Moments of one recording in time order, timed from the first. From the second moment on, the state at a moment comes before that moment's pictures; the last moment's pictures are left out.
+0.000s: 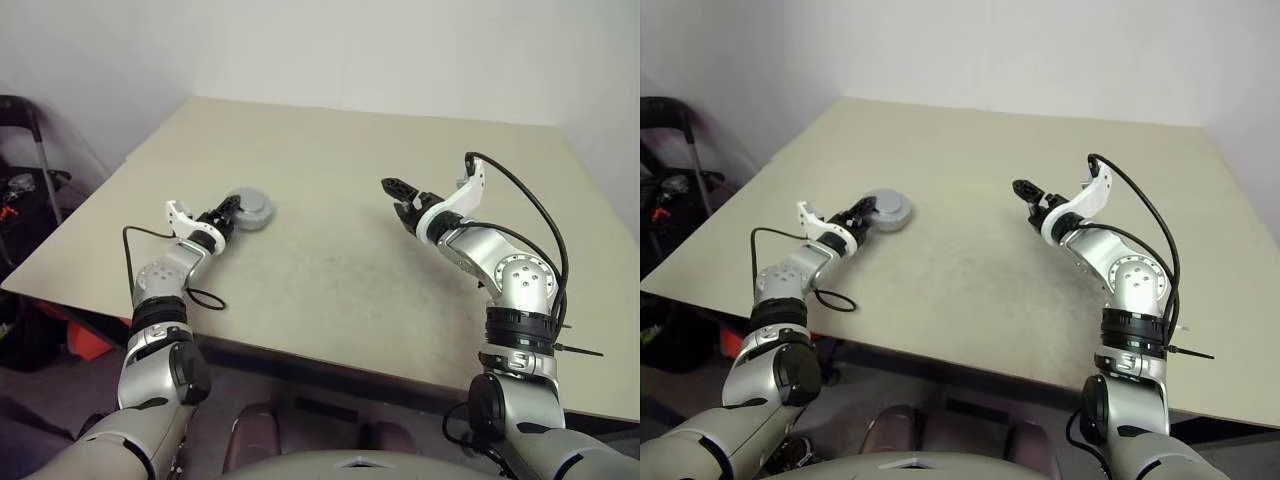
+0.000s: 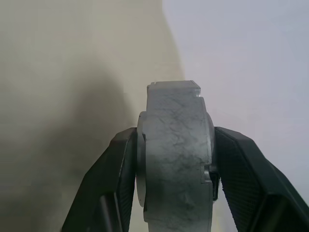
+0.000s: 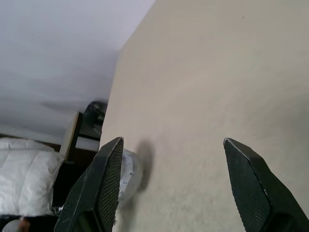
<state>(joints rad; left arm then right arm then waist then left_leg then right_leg) -0.70 0.17 0.64 0.73 -0.84 0.65 -0.23 -0.55 -0.24 -0.34 0.09 1.35 0.87 -0.35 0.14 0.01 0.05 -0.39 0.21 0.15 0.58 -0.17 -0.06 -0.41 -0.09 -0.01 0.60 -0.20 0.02</state>
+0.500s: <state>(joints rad) -0.72 0.21 0.63 0.80 -0.78 0.57 -0.21 -0.57 -0.23 -0.34 0.18 1.28 0.91 -0.28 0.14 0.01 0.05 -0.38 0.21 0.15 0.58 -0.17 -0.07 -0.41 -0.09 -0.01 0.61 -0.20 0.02</state>
